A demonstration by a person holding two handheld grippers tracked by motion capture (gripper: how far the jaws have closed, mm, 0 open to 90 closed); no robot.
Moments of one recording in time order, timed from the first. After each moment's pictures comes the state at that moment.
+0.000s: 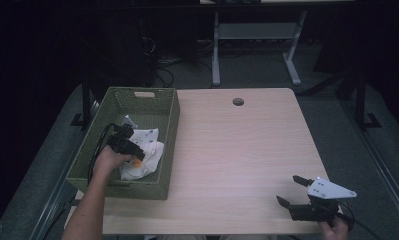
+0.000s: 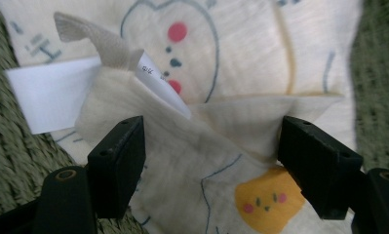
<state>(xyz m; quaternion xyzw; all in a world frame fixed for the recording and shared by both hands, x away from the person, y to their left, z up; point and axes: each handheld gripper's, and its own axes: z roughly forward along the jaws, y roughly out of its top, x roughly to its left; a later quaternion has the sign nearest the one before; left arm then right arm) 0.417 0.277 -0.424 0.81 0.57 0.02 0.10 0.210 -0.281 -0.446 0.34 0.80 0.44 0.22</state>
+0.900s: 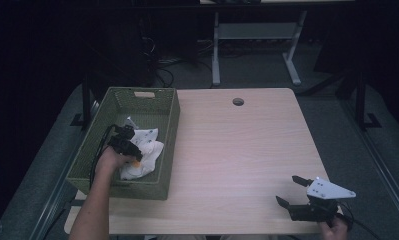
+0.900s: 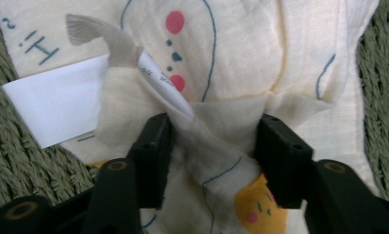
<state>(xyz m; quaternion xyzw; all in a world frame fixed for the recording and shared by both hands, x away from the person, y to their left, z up) 0.415 0.279 -0.425 0.81 0.57 0.02 0.11 0.210 -0.279 -0.446 0.34 0.80 0.44 0.22</state>
